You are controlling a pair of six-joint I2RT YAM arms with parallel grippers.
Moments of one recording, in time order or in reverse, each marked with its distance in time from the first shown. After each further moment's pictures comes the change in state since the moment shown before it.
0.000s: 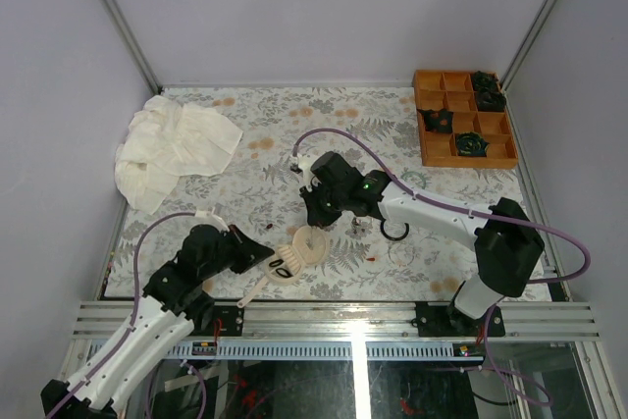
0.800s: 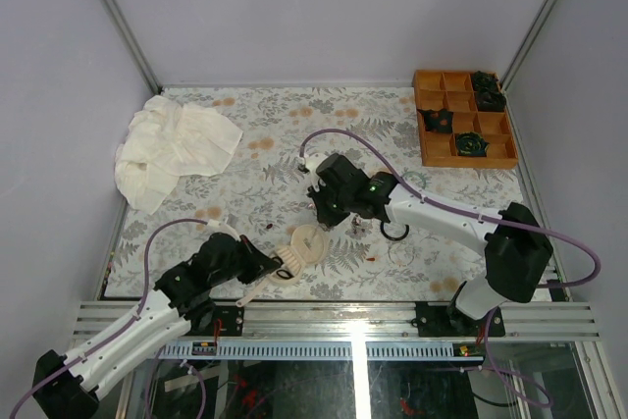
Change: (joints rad) left arm -0.195 0.082 -0.097 0.071 -0.127 -0.087; right arm -0.001 -0.044 -0.026 -0.040 0.114 -0.013
